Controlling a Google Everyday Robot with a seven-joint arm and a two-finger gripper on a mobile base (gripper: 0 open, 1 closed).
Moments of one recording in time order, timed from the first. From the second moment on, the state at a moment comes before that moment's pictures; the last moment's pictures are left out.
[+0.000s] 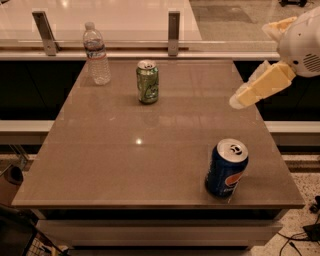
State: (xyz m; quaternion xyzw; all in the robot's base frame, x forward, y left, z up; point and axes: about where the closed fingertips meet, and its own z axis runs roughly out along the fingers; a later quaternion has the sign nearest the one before) arm 0.522 -0.183 1.016 -0.50 0.75 0.01 0.43
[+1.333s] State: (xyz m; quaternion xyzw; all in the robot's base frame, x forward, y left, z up) arm 0.604 -0.115 0.990 -0.44 0.71 0.19 0.51
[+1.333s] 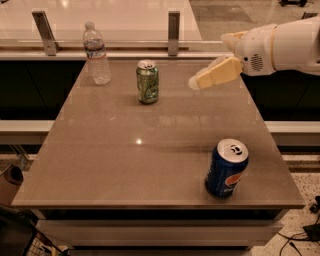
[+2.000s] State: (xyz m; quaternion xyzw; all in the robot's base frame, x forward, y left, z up) arm 0.620 -0.073 0.973 -0.37 0.73 0.24 0.52
